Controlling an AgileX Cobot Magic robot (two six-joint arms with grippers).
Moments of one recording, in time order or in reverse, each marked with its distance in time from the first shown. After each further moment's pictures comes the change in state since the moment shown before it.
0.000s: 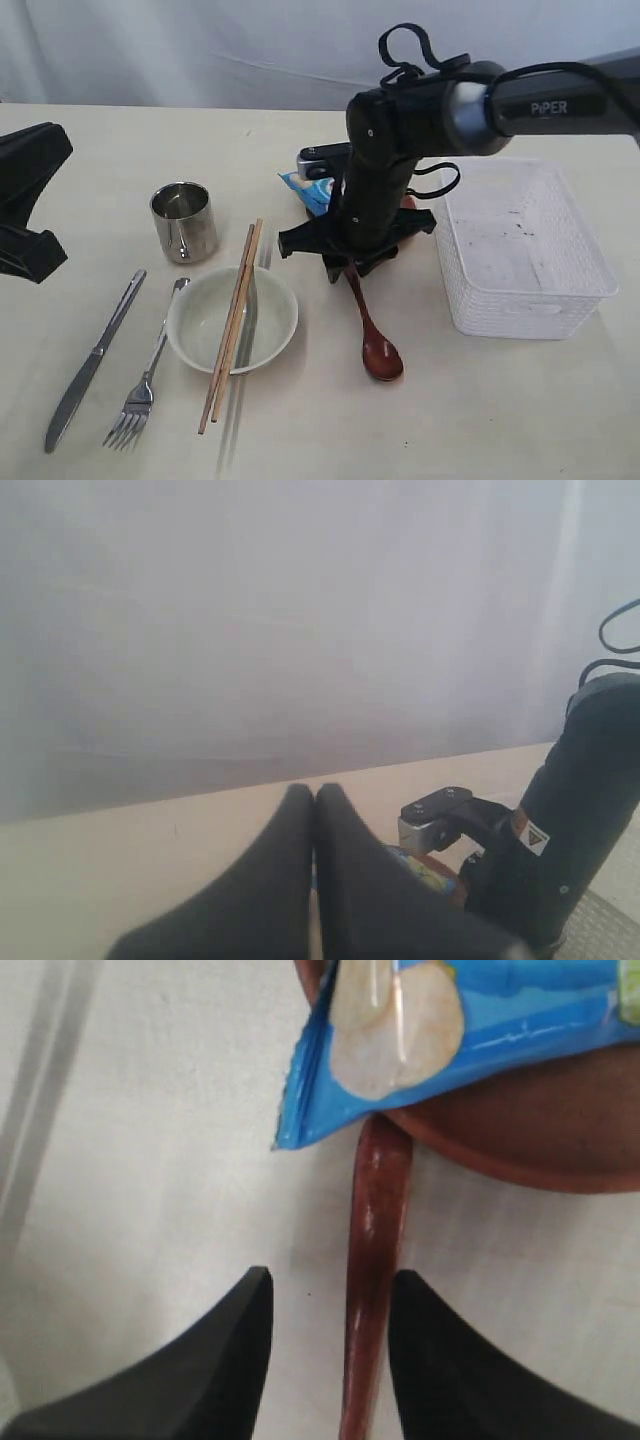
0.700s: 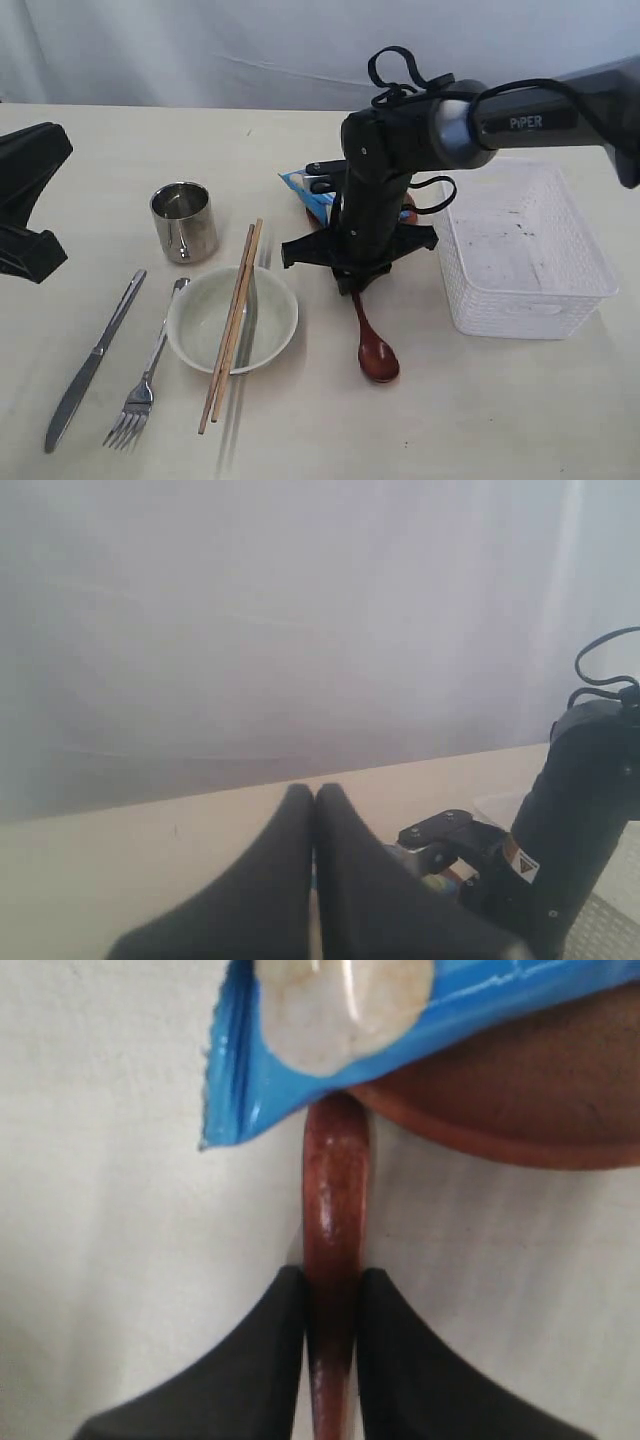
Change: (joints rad) left arm 0.000 0.000 0.000 0.000 0.000 0.000; right arm 0.003 0.048 0.000 -0.014 0.008 0.090
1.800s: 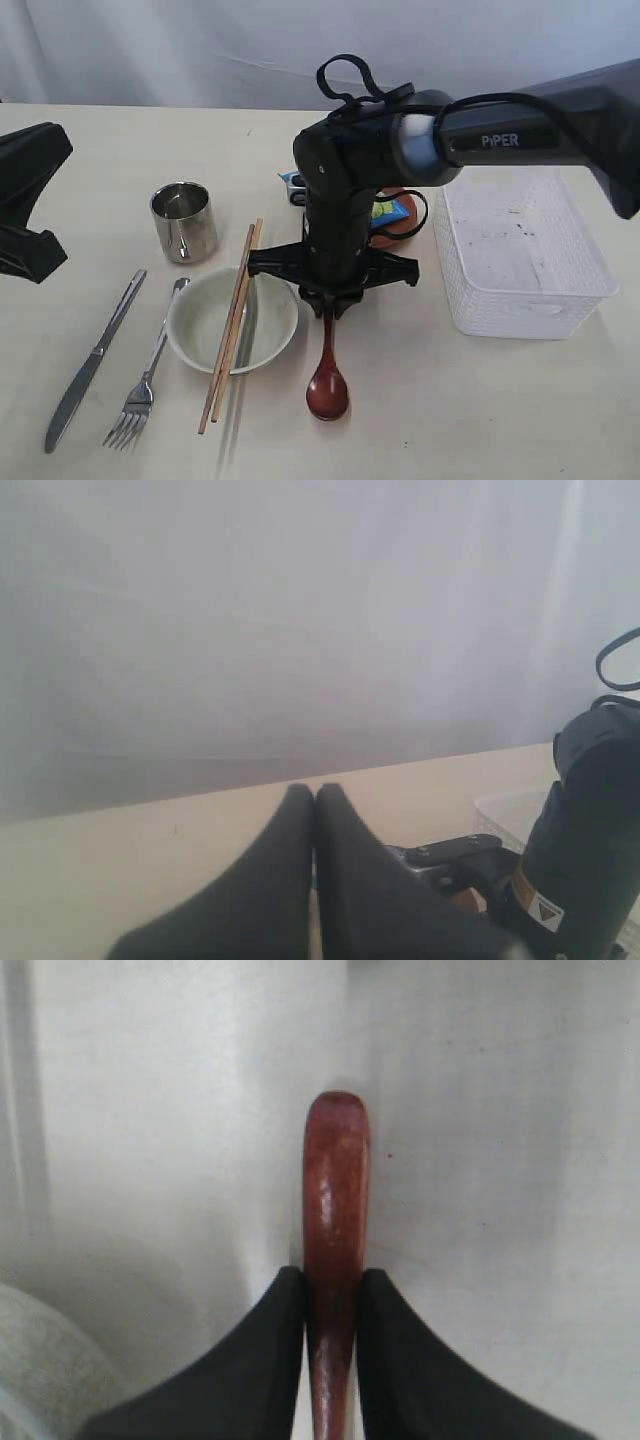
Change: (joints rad) left arm 0.000 0.000 0.000 0.000 0.000 0.000; right arm 0.119 -0.028 0.000 -0.042 0.082 0.393
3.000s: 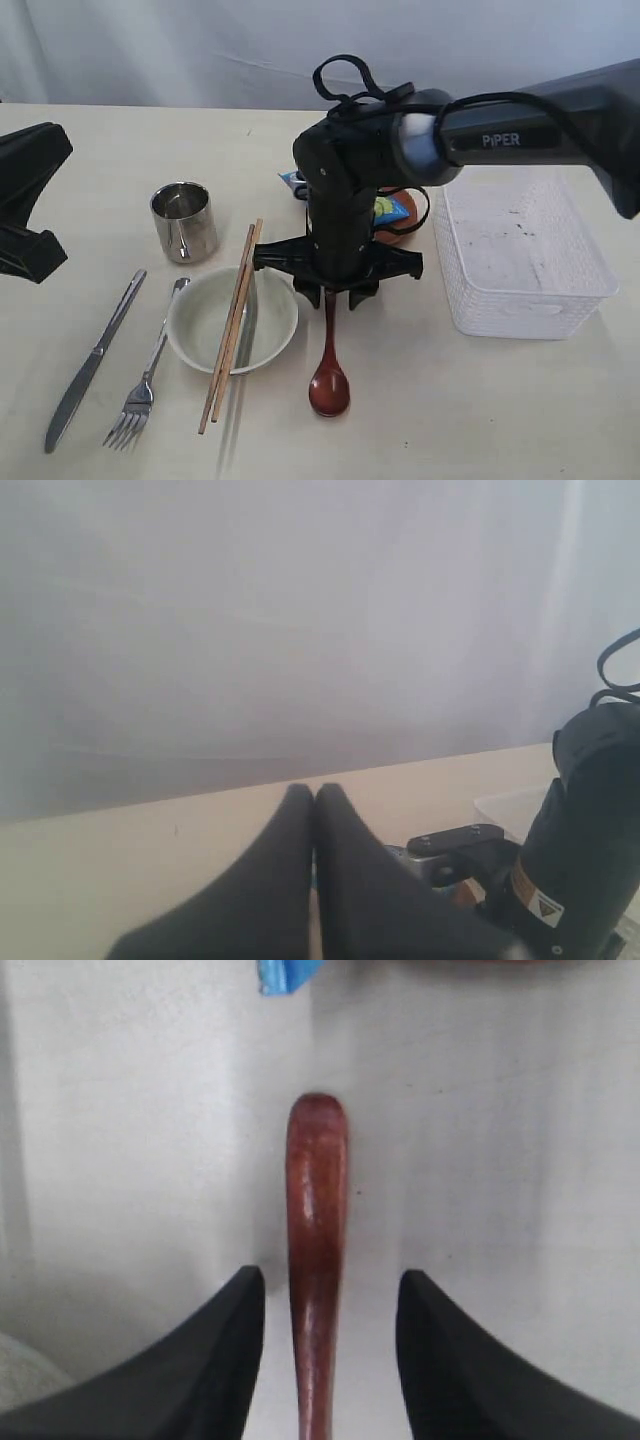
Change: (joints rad) left arm 0.000 0.000 0.000 0.000 0.000 0.000; right arm 0.000 -0.004 0.000 -0.073 -0.011 0.060
